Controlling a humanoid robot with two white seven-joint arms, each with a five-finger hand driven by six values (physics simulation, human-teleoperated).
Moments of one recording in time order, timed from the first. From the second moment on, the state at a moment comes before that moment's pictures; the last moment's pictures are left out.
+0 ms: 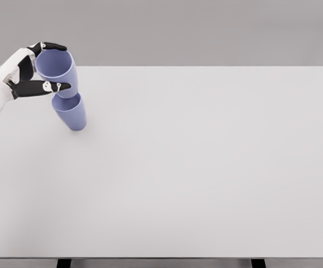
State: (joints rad) left arm -0.31 0.56 -0.06 -1.65 0.34 0.15 -0.40; right arm 0.03 0.00 0.15 0.01 -0.09 -0.06 -0.08
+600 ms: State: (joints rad) left arm -0.28 0.56 -0.05 -1.65 0.35 0.15 -0.40; right arm 0.03 0.00 0.15 0.01 -0.09 -0.06 -0.08
